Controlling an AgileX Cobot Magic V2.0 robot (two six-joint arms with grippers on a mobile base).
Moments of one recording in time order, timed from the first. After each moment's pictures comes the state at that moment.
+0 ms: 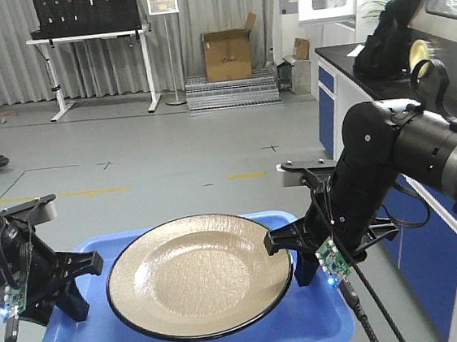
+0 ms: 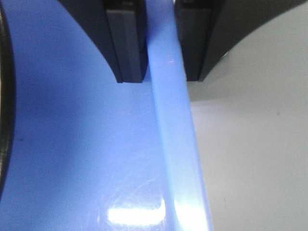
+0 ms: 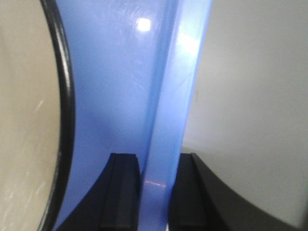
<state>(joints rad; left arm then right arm) -0.14 1.73 -1.59 -0.25 1.24 -0.02 0.35 1.93 -1.84 0.15 1.26 0.07</state>
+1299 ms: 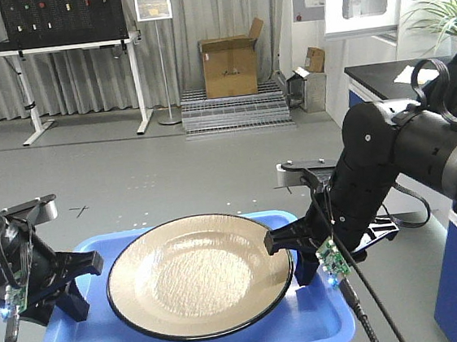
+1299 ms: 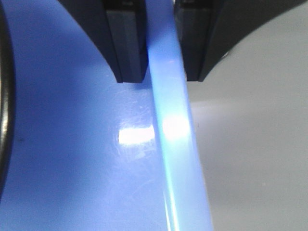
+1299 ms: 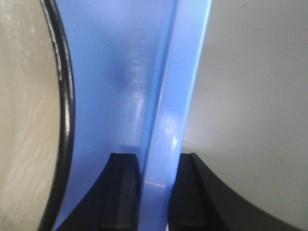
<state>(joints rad) -0.14 1.73 -1.59 -0.25 1.24 -0.02 0.35 1.93 -1.84 0.15 1.26 0.07</state>
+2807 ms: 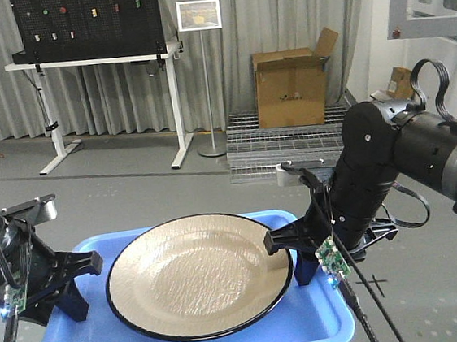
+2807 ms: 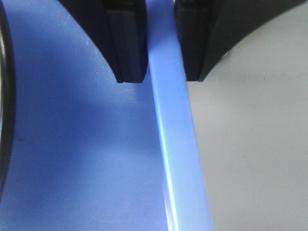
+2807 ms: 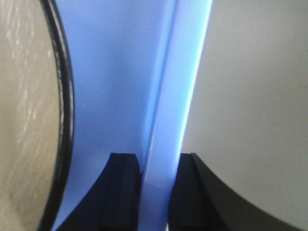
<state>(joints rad) -0.14 1.73 -1.59 -0.25 1.24 -0.02 0.35 1.93 -1.84 0.15 1.26 0.07</state>
